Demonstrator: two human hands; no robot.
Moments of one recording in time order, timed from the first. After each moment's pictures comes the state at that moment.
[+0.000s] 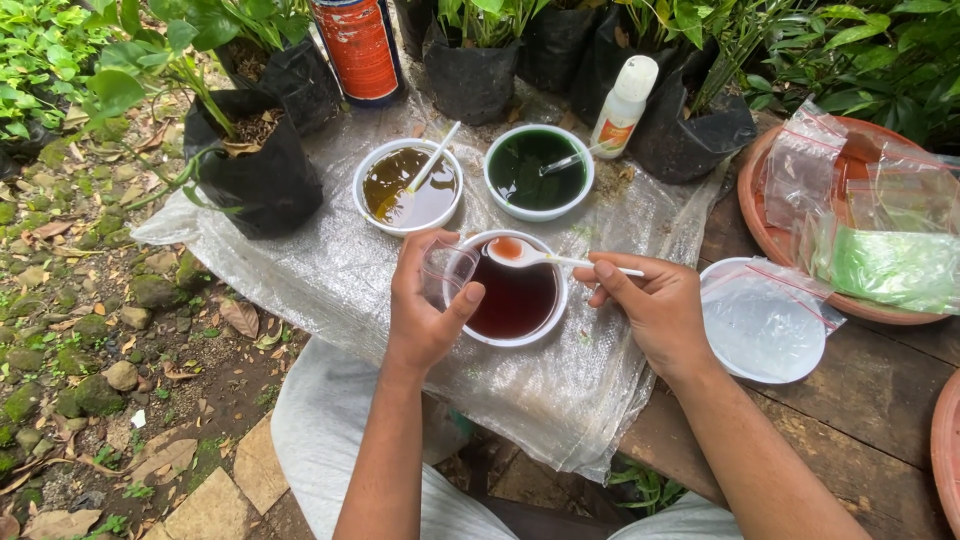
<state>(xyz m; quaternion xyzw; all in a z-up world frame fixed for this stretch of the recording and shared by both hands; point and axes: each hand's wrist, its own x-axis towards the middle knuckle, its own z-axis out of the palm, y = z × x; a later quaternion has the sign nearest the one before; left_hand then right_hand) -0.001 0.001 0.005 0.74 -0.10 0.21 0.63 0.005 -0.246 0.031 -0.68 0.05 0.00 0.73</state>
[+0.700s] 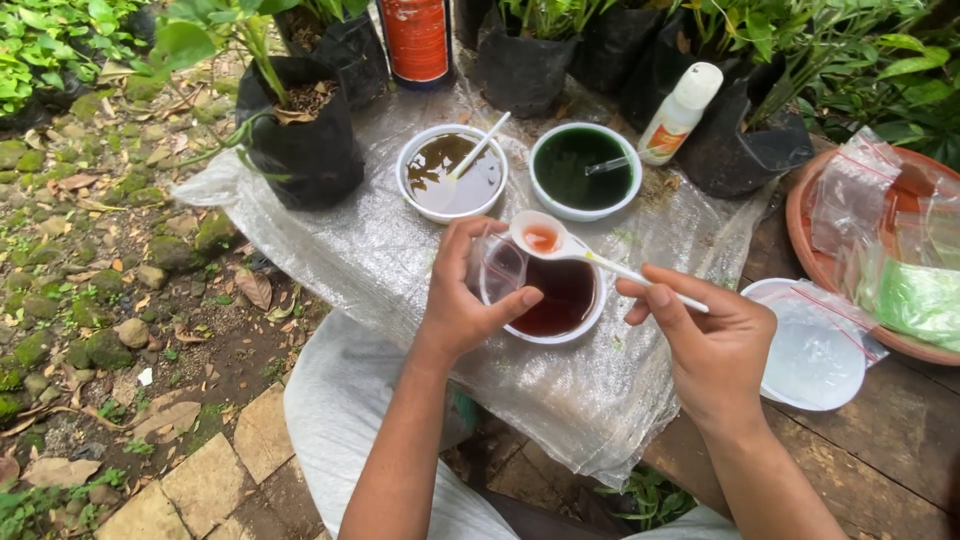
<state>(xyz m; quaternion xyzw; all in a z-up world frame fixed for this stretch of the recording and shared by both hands) -0.001 0.006 -0.001 0.73 -0.10 0.22 0.63 -0.026 -0.229 0.063 -0.71 -0.07 -0.12 0.69</state>
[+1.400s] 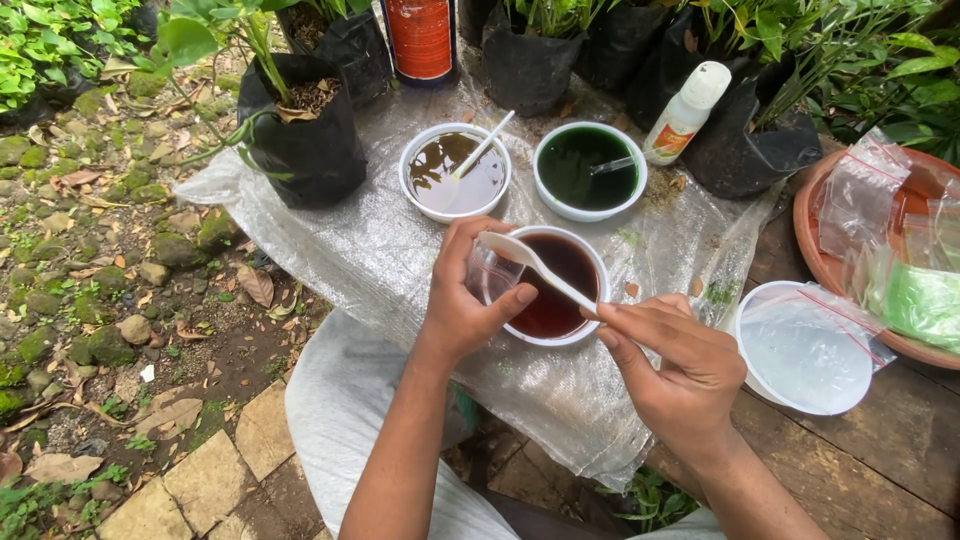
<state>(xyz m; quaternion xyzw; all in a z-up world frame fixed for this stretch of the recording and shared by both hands) -0.010 0.005 0.026 0.76 -0.10 0.19 0.61 -0.044 -0.213 0.054 -0.78 -0.25 -0.22 0.53</state>
